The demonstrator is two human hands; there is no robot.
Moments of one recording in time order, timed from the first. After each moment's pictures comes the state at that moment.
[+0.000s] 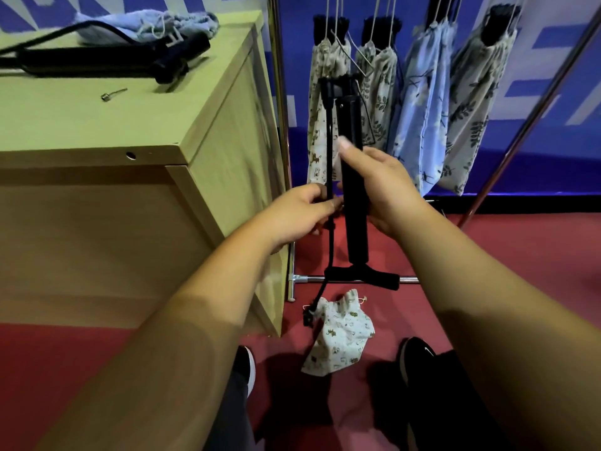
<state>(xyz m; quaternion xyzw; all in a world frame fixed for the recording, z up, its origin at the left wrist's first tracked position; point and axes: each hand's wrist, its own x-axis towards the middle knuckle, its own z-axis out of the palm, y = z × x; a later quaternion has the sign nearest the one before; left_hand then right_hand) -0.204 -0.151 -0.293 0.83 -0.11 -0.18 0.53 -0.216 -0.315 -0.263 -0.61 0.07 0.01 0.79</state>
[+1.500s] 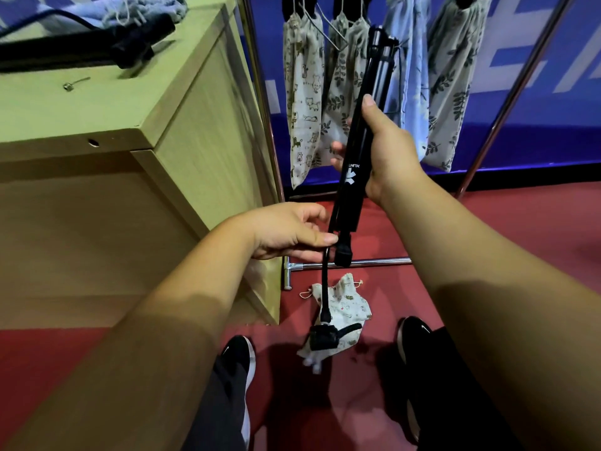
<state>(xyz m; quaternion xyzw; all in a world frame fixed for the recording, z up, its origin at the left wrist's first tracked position) -0.227 -0.149 -0.314 0.69 -0.08 -0.45 0.56 -0.208 -0.339 -0.265 -0.48 0.16 -0.05 0.86</state>
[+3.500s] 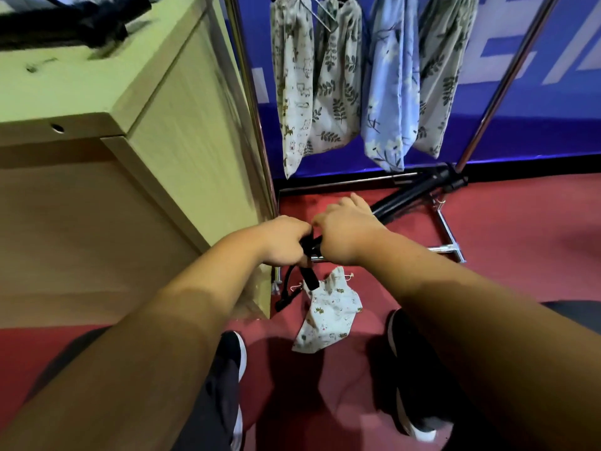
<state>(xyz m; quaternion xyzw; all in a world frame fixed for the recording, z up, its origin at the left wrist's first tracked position) -0.218 -0.160 -0.360 0.93 -0.26 -0.26 0.07 -0.259 -0.324 -0.348 -0.98 -0.13 0.12 0.00</state>
